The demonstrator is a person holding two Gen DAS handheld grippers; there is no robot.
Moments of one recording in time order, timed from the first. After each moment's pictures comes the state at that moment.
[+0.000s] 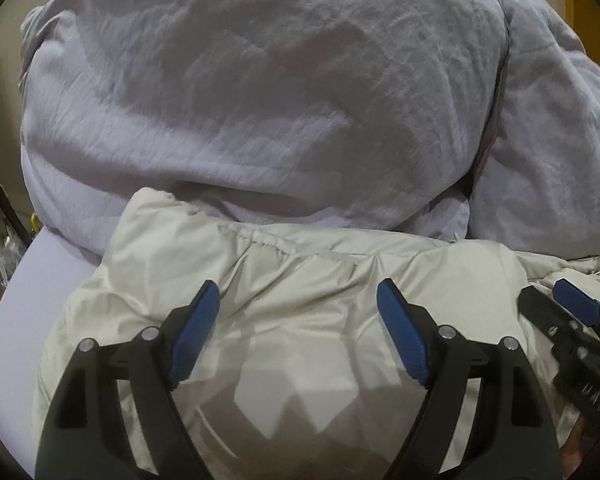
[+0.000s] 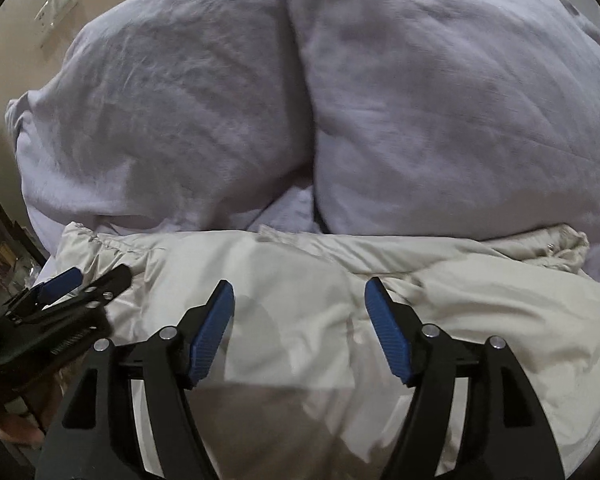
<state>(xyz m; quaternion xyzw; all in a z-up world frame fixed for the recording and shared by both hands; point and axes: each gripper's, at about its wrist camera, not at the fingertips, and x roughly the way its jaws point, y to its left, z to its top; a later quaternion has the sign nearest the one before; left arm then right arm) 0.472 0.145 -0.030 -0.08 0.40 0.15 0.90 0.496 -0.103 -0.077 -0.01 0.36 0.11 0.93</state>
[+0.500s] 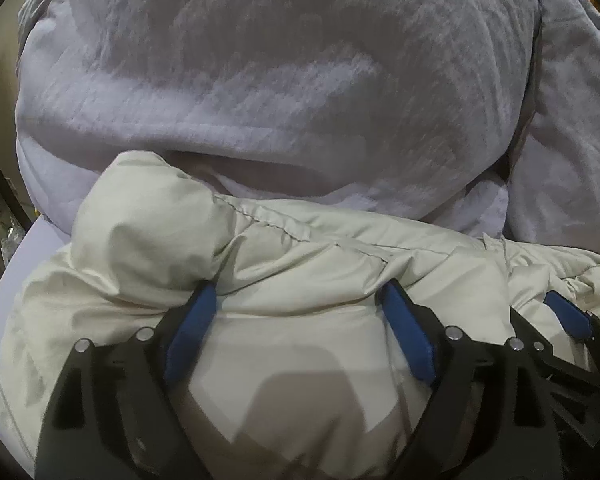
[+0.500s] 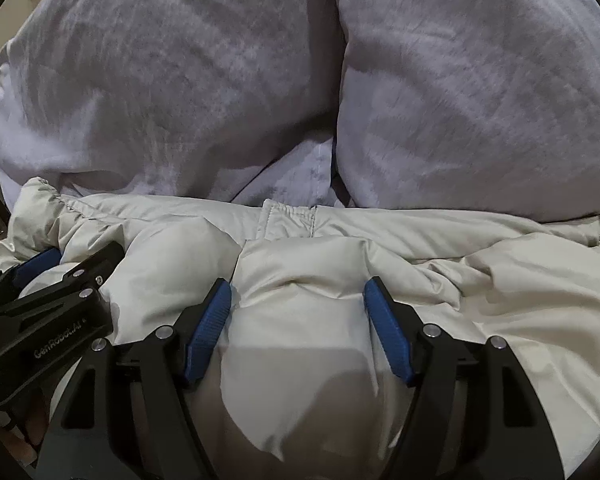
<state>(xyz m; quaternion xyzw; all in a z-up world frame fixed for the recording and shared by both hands) 0.497 0.140 -0.075 -0.08 0.41 0.17 0.89 0.529 -0.082 -0.127 -0.03 0.39 0.09 0.92</state>
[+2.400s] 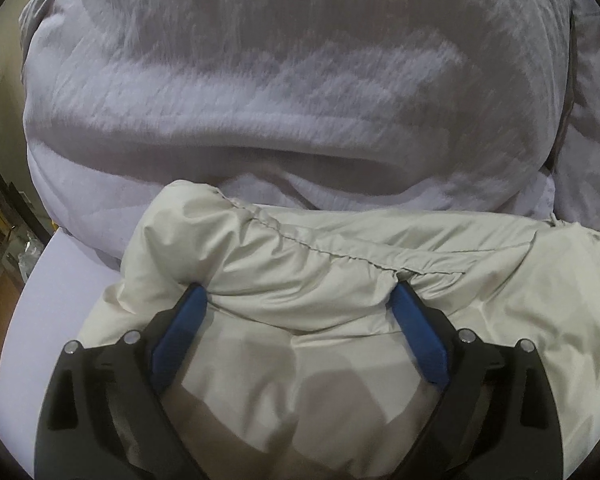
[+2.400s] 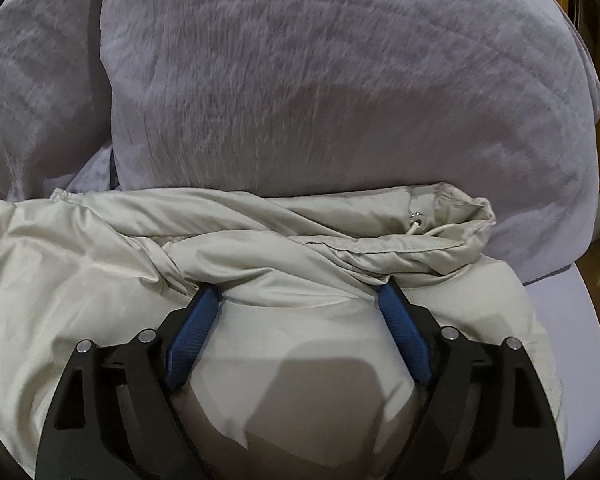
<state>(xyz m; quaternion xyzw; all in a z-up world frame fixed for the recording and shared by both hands) 0.551 0.119 -0.172 -0.04 0.43 0.19 0.88 0.544 -0.224 -0.132 -0.05 0.38 -0.04 0.92</state>
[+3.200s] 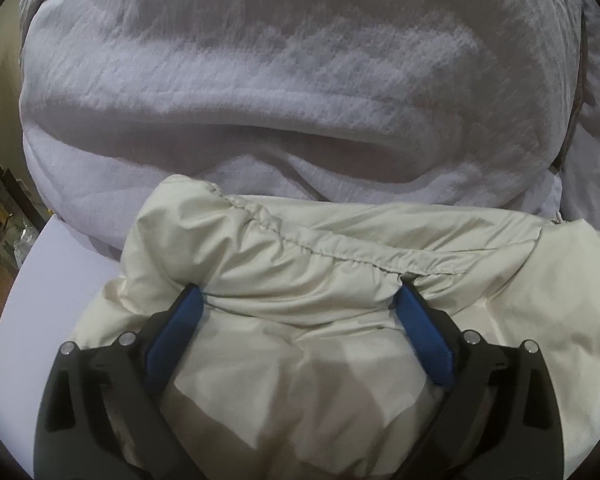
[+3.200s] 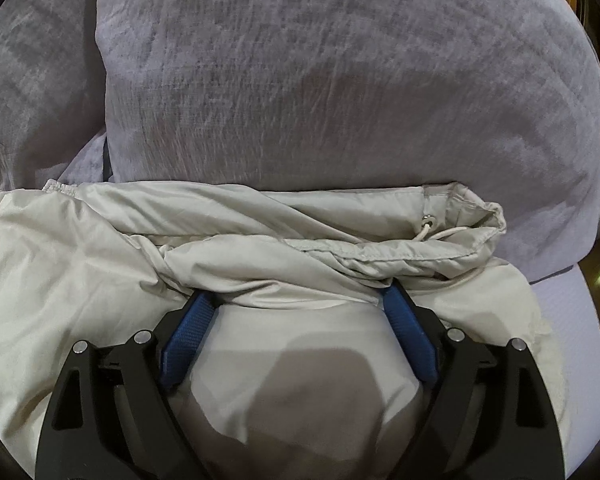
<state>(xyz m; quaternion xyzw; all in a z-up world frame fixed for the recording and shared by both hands) 0.542 0.156 -0.167 -0.07 0.44 0.19 0.87 0.563 -0.212 -0.149 -0.06 0.40 -0.05 0.91</state>
